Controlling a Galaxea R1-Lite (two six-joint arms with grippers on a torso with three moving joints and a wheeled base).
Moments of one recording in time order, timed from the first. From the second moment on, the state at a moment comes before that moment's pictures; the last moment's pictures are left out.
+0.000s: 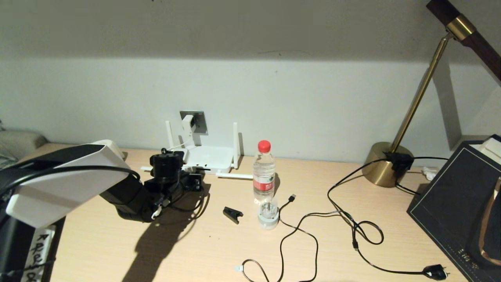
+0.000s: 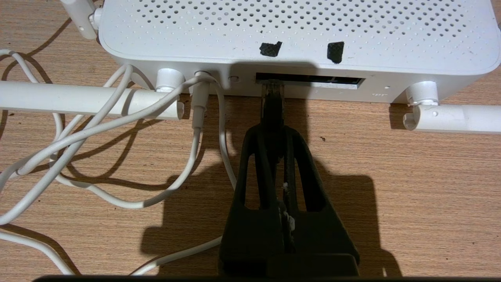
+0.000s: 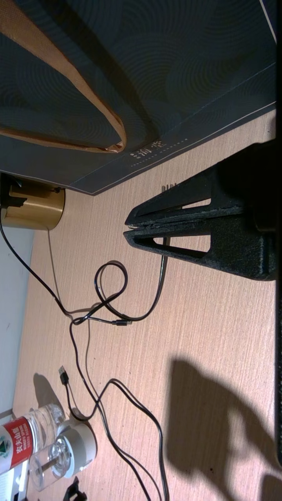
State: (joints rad) left arm -0.21 2.33 -1.10 -0.87 0.12 -0.01; right arm -0.01 0.00 0.00 0.01 0.03 -0.04
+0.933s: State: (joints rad) left arm -0.21 2.32 -1.10 -0.87 0.12 -0.01; right arm -0.01 0.00 0.00 0.01 0.03 -0.04
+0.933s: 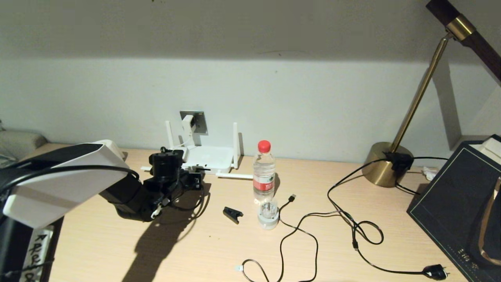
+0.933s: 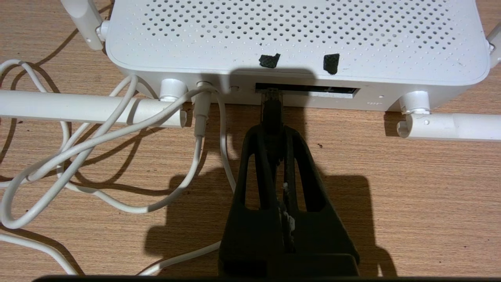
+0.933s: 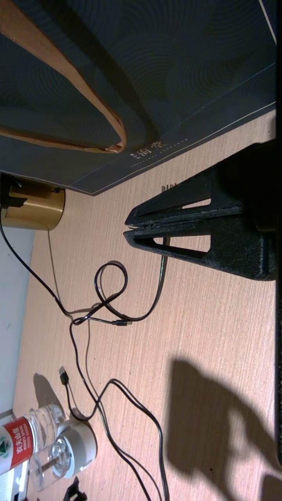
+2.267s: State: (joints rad) left arm -0.21 2.32 -1.10 -0.87 0.12 -0.01; right arm -0.01 0.00 0.00 0.01 0.03 -0.04
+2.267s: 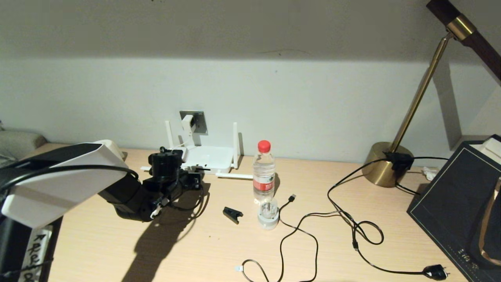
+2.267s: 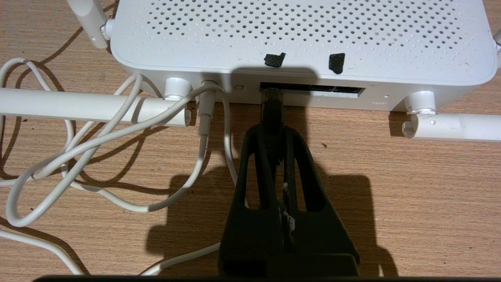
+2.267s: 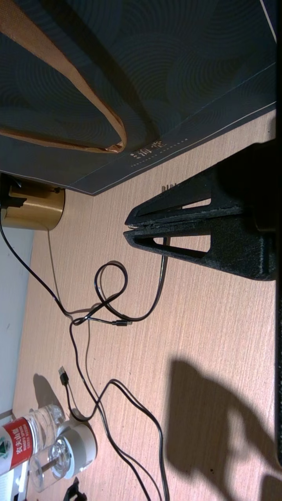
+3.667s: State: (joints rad) left arm -0.22 2.32 -1.10 -0.87 0.13 0.00; right arm -0.01 0.00 0.00 0.01 0.03 -0.04
